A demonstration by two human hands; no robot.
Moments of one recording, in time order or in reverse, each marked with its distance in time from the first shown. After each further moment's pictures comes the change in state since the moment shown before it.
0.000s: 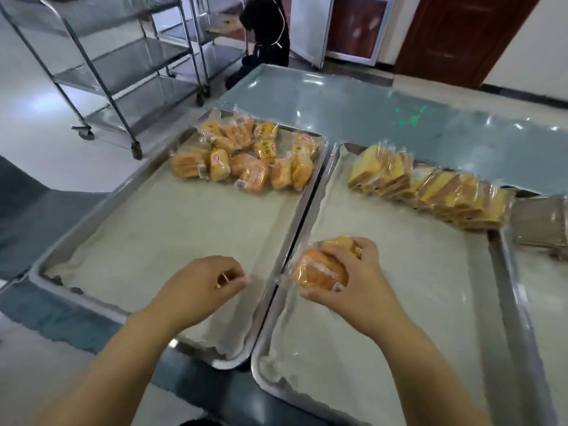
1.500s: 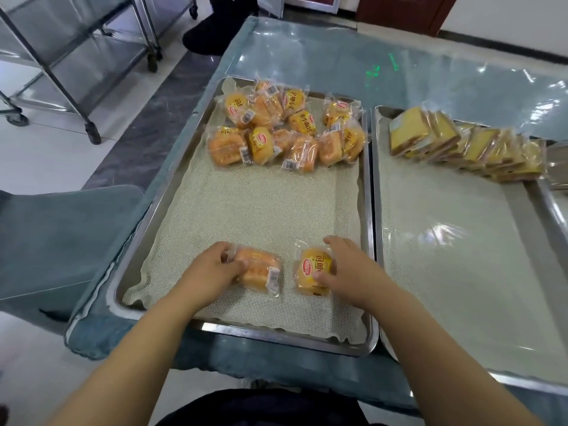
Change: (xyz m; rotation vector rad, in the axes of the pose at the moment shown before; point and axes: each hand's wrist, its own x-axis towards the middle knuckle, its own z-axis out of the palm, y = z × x) left_hand 0.023 -0.162 -0.046 -0.528 -0.150 -0.266; right_hand 0.050 -0.100 0.144 -0.305 -0.179 0.353
